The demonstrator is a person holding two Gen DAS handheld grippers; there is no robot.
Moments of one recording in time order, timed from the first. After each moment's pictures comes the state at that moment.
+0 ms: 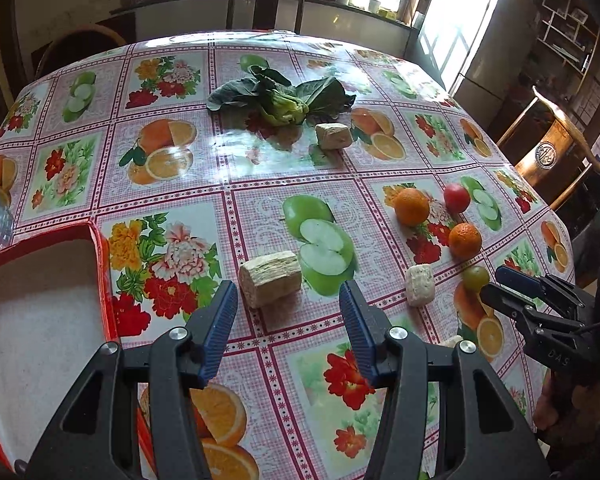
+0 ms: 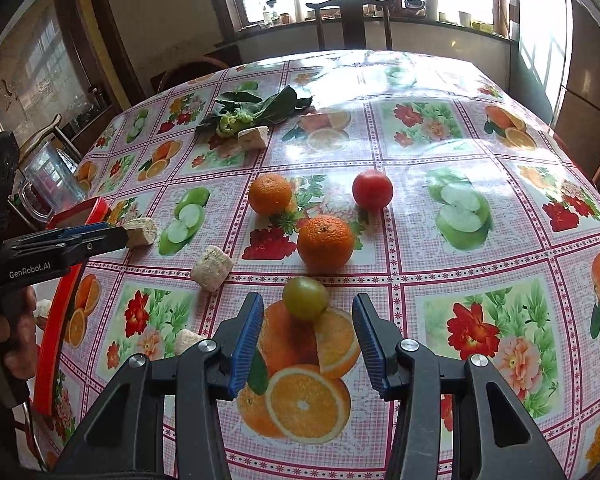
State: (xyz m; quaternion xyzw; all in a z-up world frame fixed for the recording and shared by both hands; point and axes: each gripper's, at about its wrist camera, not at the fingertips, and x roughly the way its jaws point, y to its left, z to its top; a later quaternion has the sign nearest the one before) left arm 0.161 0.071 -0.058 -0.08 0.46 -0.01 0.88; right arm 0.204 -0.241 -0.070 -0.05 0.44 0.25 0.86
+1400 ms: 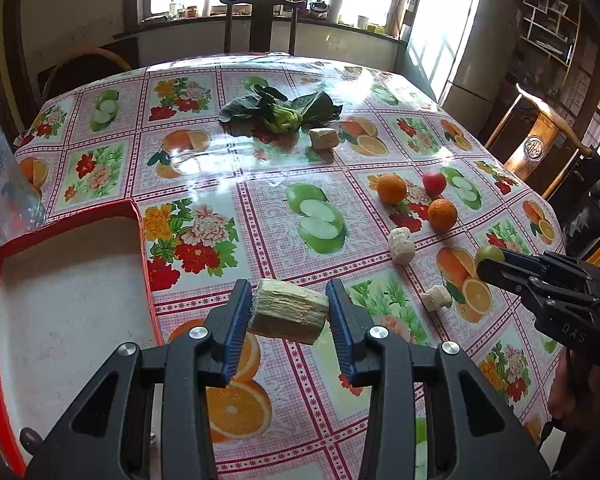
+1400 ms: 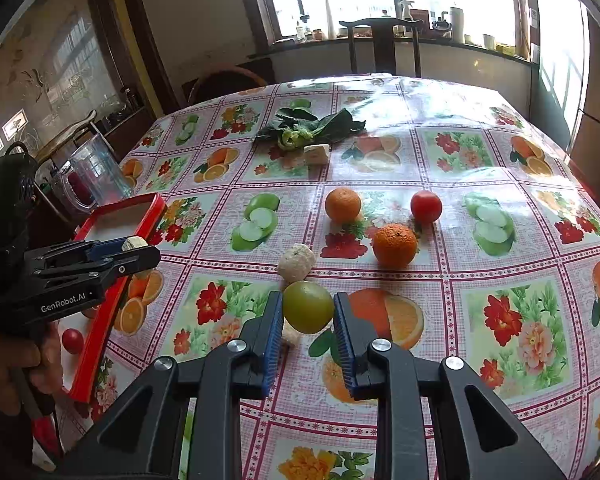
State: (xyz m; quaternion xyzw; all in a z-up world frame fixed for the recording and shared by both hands) left arm 0.099 0.073 -0.038 -0.07 0.42 -0.01 0.90; right arm 0.146 -0.215 -0.034 -0.06 0.41 0.30 0.86
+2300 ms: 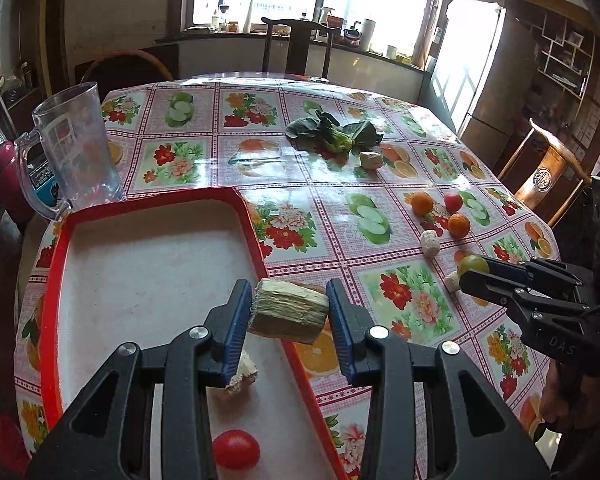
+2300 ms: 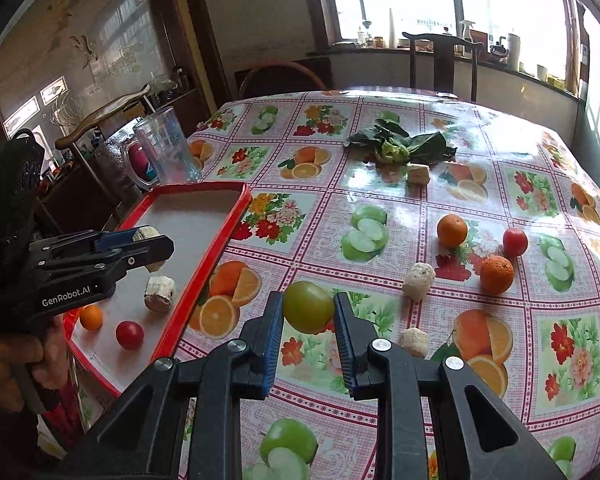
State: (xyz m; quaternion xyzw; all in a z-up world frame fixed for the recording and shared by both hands) left arm 0.032 0.132 -0.016 -0.10 0.39 0.03 0.91; right arm 0.098 -0.138 -0.018 -0.10 0.39 0.37 0.84
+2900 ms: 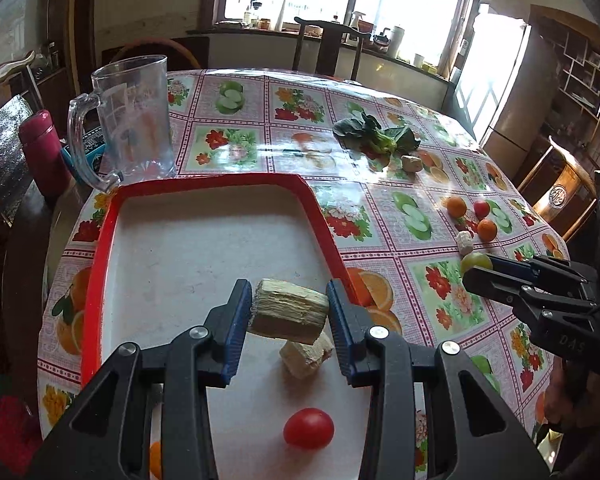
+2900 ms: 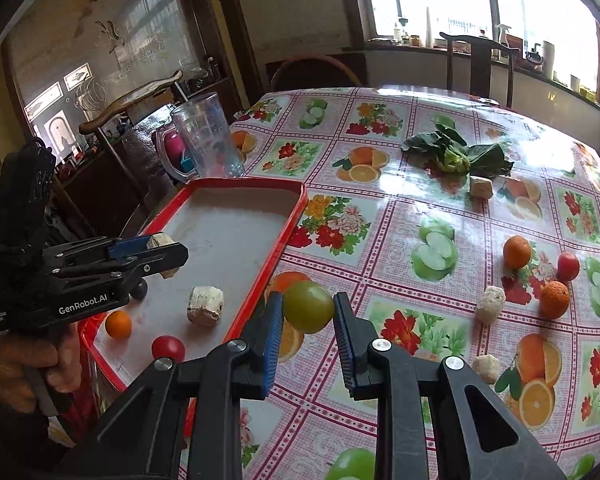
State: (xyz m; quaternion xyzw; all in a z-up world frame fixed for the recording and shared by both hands) left arm 0.007 0.179 -0.025 -0.12 0.39 0.07 0.91; right arm 0.084 -0.080 -0.022 -0.11 0.39 0.42 0.81
